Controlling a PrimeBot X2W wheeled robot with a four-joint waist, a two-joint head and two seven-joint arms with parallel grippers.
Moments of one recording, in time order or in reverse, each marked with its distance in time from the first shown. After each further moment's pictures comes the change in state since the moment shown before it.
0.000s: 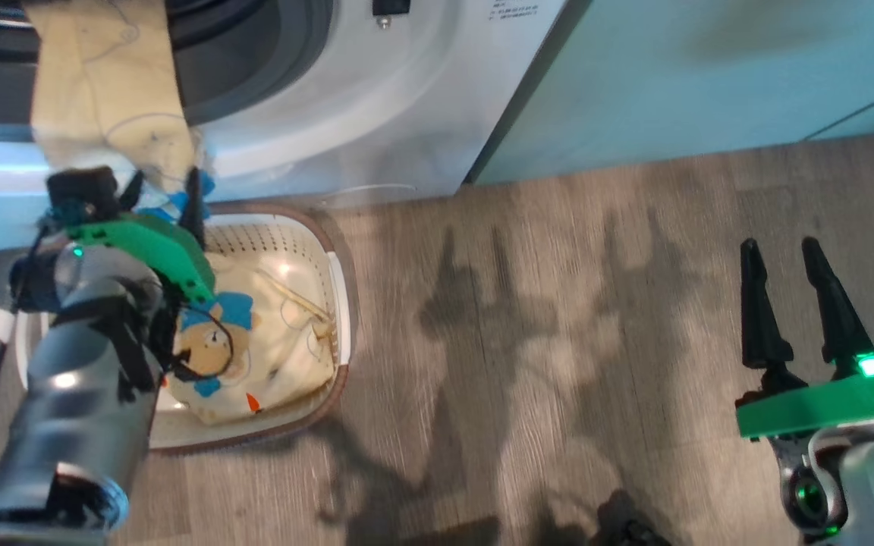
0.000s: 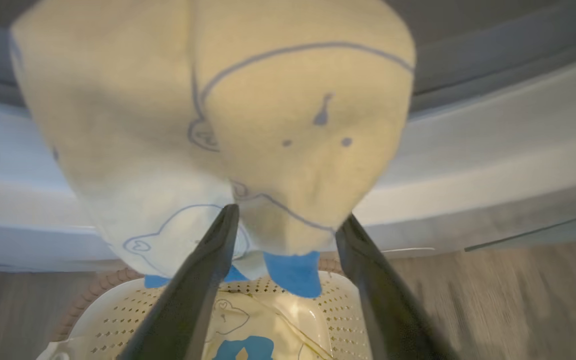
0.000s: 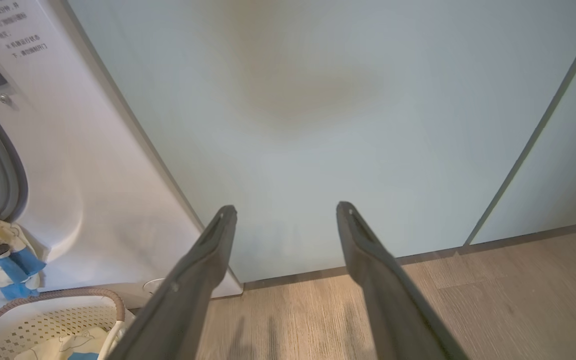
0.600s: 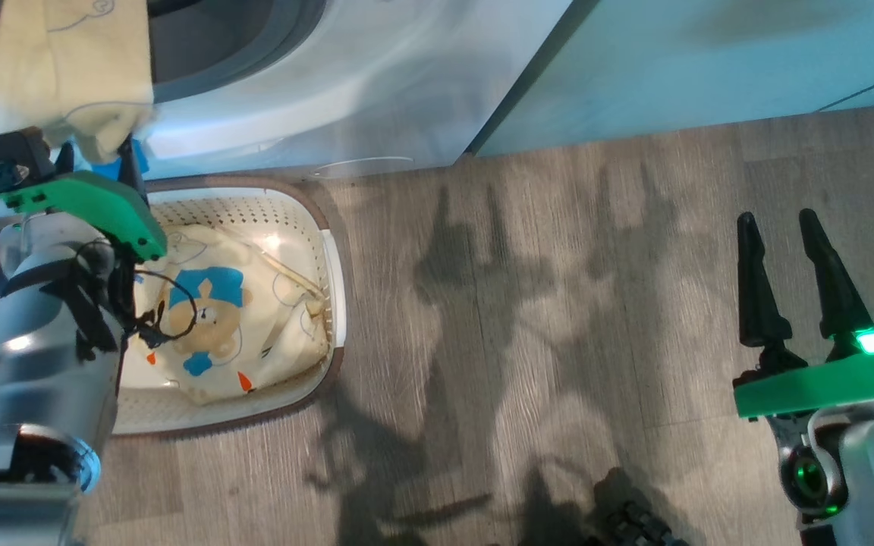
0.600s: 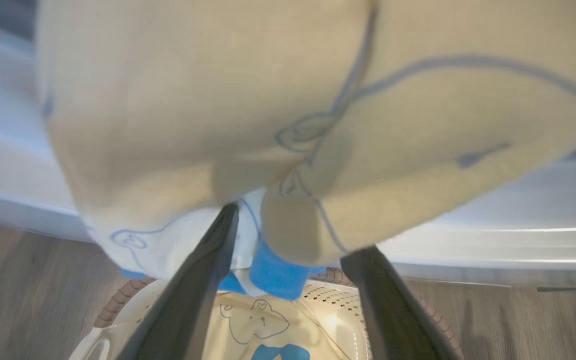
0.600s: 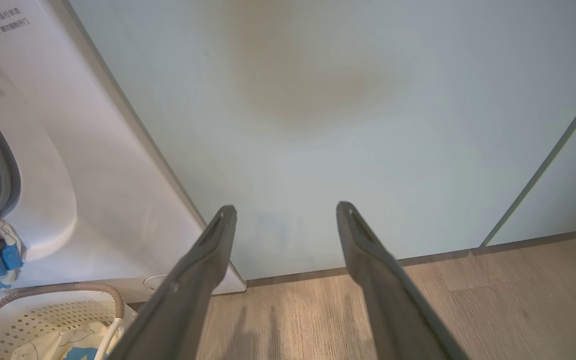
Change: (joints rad) left arm -0.136 0.043 0.060 0.146 -0.028 0.087 -0.013; right arm -0.054 0.000 0.017 -0.002 0.009 0.000 0.000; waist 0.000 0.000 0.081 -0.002
